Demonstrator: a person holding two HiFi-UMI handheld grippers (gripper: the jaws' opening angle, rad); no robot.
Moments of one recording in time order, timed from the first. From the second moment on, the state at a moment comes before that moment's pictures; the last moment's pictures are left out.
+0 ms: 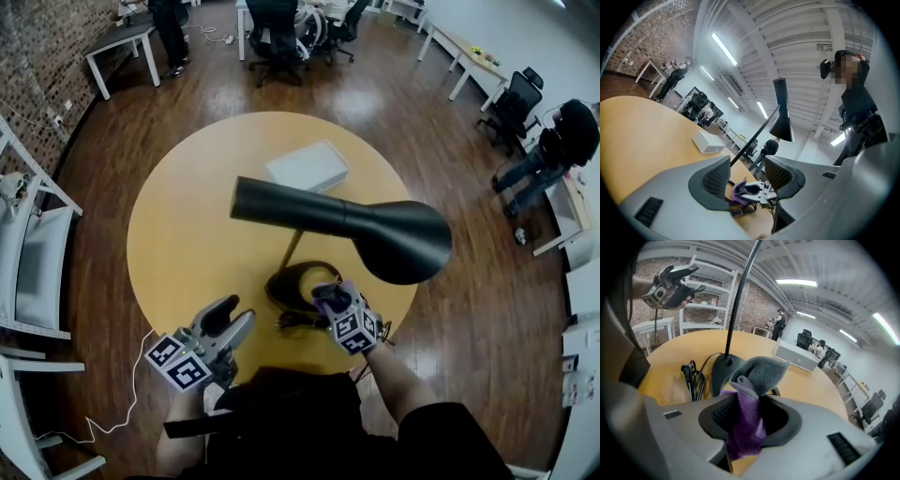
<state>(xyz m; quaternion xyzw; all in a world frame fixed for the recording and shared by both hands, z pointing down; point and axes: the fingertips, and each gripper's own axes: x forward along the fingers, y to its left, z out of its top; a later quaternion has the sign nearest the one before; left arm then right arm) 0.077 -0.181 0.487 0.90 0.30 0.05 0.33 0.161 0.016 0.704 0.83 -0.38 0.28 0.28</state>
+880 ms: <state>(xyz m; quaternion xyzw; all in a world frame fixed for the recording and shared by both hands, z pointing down) 0.062 -0.195 0.484 0.91 0.27 0.06 0.31 0.213 -0.089 0.650 0.89 -0.37 0.25 0.03</state>
